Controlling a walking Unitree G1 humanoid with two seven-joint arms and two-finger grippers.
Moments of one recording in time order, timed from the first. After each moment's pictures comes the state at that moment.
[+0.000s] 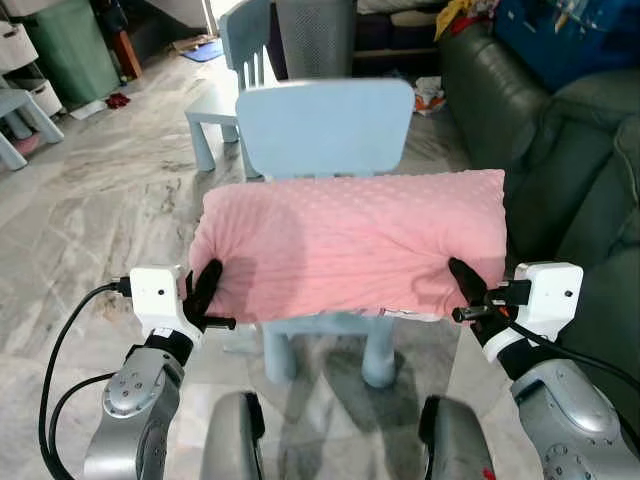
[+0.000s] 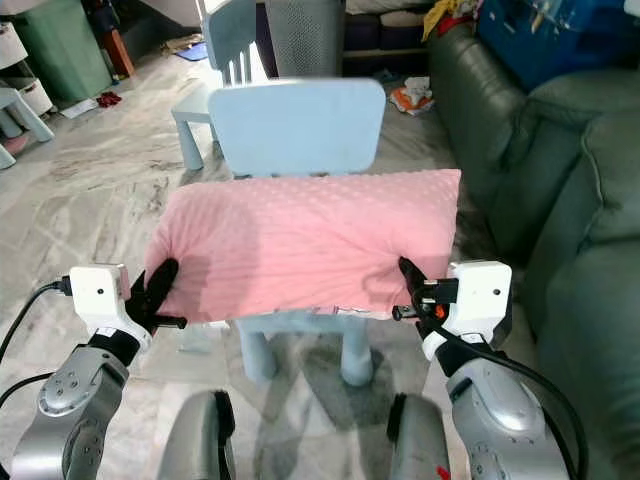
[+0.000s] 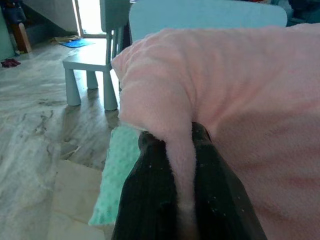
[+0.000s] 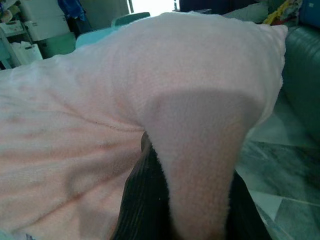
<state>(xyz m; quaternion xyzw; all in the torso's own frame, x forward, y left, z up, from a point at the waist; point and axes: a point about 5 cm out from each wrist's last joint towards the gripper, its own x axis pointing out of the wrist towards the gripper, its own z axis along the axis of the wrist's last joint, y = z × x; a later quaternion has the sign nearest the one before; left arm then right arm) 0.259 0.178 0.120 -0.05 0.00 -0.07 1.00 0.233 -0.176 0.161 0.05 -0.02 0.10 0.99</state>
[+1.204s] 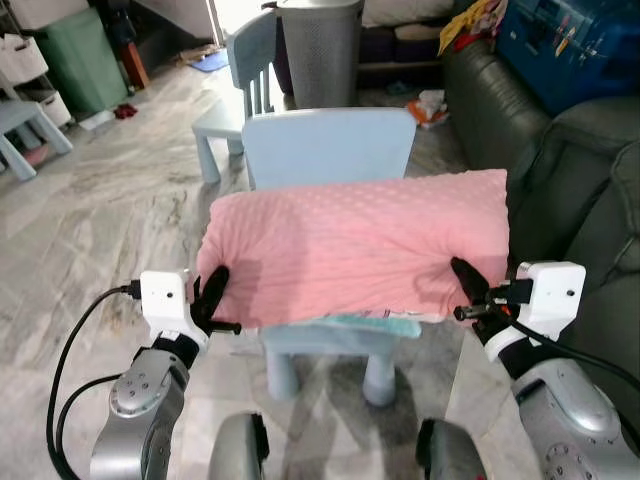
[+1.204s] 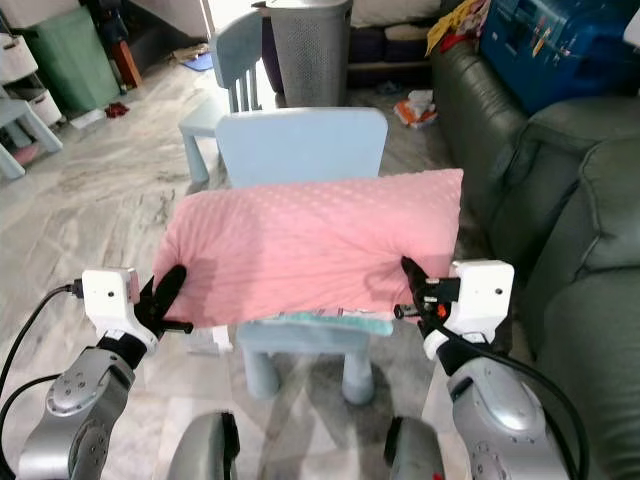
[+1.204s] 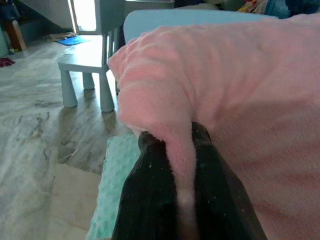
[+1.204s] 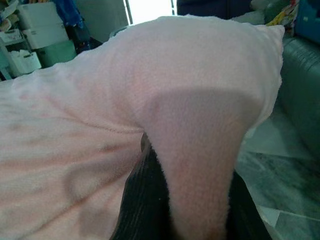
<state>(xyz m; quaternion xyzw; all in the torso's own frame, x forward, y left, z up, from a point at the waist) 0.261 0.173 0.112 -0.05 0.02 -0.08 0.99 0.234 -0.177 0.162 0.05 -0.02 0.09 0.99</state>
